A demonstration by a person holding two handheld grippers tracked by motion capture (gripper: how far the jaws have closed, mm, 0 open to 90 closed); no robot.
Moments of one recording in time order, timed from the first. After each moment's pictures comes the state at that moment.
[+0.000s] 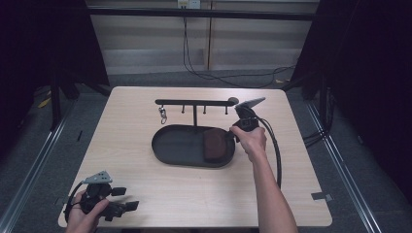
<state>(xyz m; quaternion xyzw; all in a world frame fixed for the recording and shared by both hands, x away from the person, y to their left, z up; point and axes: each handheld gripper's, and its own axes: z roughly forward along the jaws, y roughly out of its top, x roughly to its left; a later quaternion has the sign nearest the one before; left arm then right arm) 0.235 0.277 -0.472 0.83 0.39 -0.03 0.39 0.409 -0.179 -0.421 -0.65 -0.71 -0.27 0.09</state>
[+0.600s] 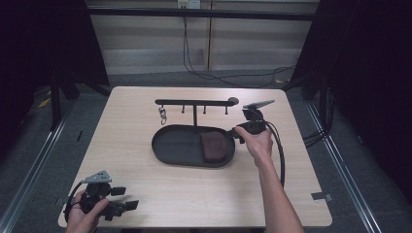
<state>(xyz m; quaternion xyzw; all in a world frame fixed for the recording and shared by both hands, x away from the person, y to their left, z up) 0.236 0.277 -0.473 0.83 0.40 -0.03 0.40 0.392 -0.195 -0.416 -0.63 -0.71 -0.31 0.04</state>
